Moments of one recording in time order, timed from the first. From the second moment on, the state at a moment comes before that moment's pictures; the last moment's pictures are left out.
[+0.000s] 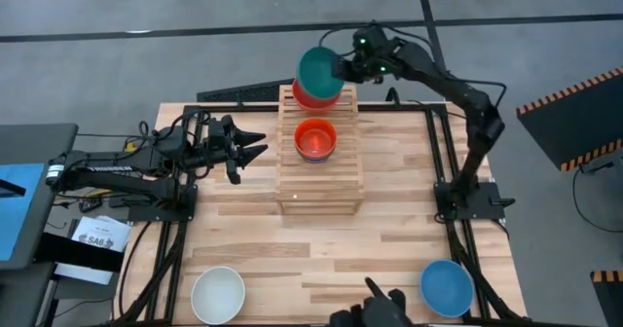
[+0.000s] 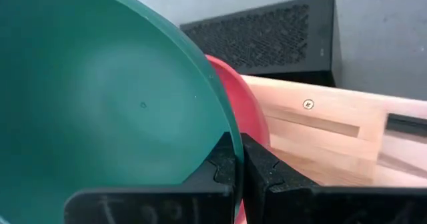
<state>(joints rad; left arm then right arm) 0.08 0.79 0.70 0.24 -0.19 -0.25 -0.70 1.78 1.87 -0.82 -0.10 0.77</state>
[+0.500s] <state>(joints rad) 0.08 0.79 0.70 0.24 -0.20 -0.25 -0.71 1.80 1.87 -0.83 -0.13 0.70</state>
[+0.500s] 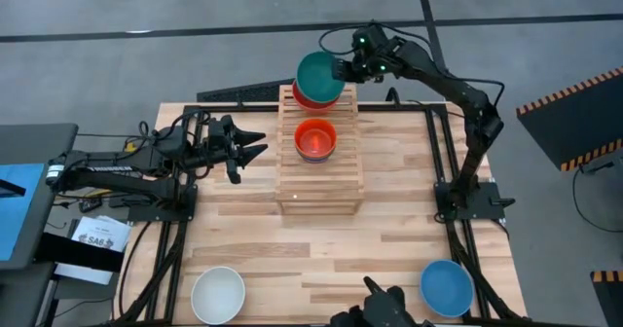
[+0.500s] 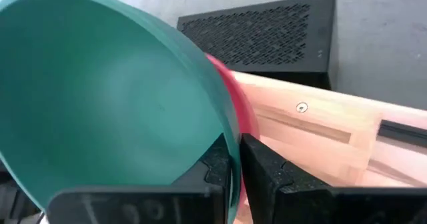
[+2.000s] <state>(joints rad) 0.08 0.79 0.70 0.24 -0.25 -0.23 -0.59 1.25 1.33 -0.68 -0.15 0.26</state>
